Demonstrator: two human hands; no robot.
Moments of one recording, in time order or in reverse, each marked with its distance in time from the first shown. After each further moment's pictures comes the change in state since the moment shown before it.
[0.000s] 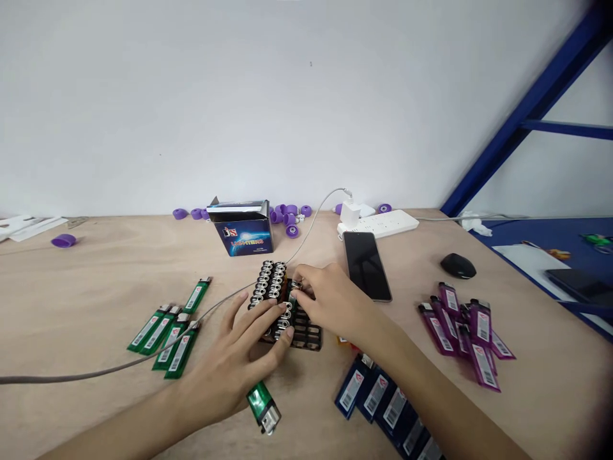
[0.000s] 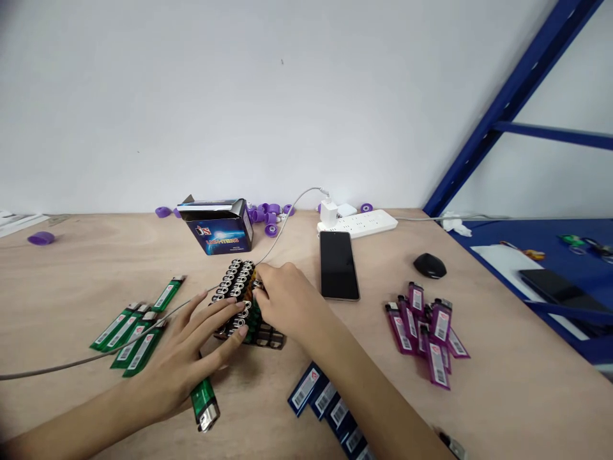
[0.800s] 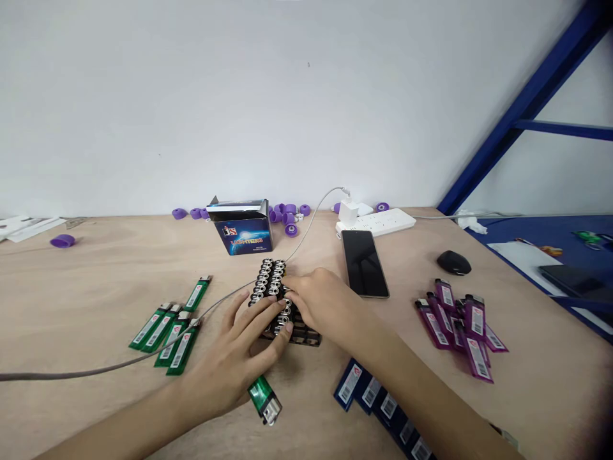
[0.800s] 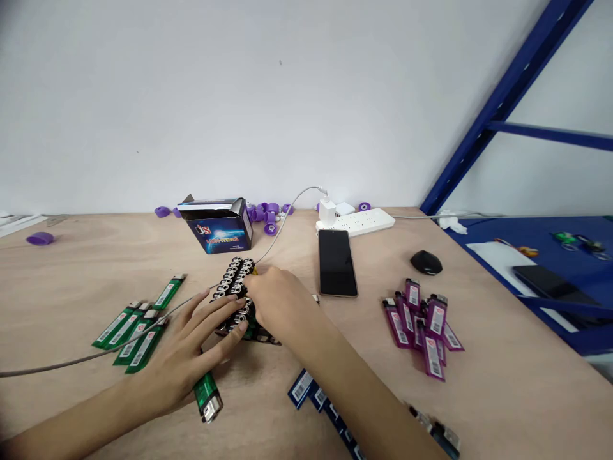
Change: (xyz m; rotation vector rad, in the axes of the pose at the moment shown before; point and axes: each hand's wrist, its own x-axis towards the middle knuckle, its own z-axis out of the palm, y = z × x) left_hand 0.002 0.001 -0.002 0.044 0.025 0.024; right_hand -0.003 -0.013 -0.001 -0.222 -0.090 -0.090
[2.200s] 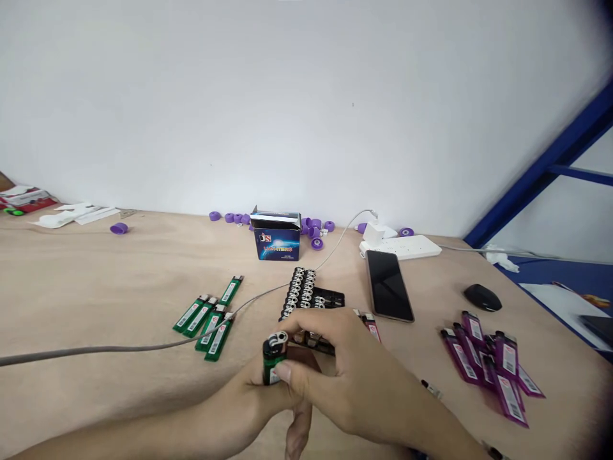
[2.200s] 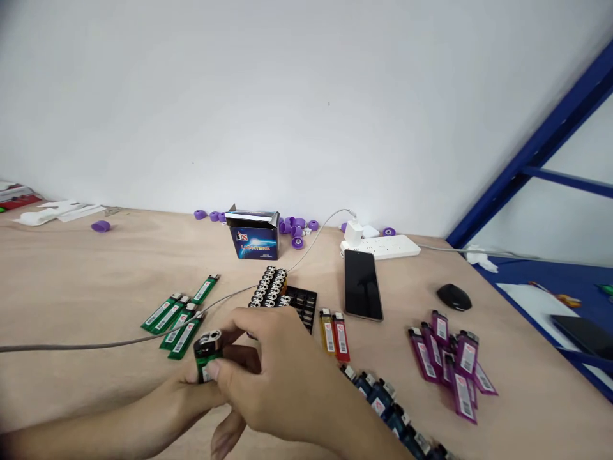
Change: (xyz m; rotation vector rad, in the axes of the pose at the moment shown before) left_hand 0.020 0.039 -0.053 -1.822 -0.144 -0.900; right_hand -0.034 -0.074 -0.024 0.747 -0.025 -0.118
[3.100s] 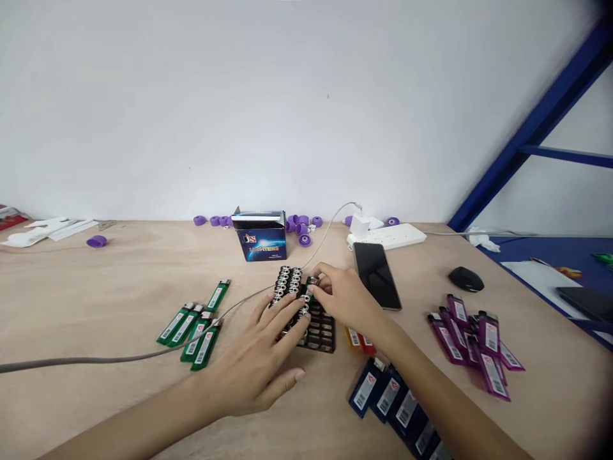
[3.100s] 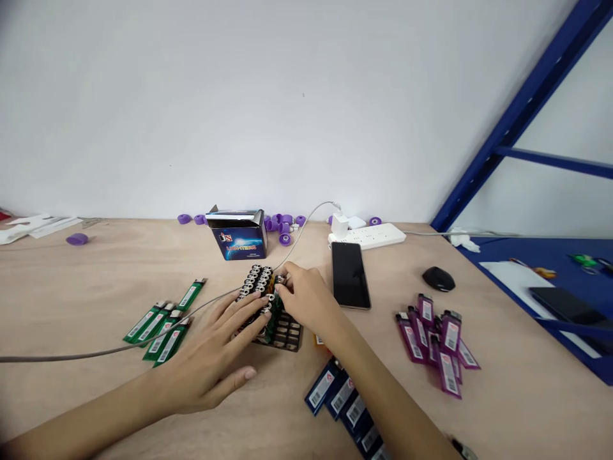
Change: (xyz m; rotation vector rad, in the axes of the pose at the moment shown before) left_hand 0.026 -0.024 -0.049 1.764 0.068 0.592; right_hand 0.033 0.100 -0.037 -0.334 0.294 0.162
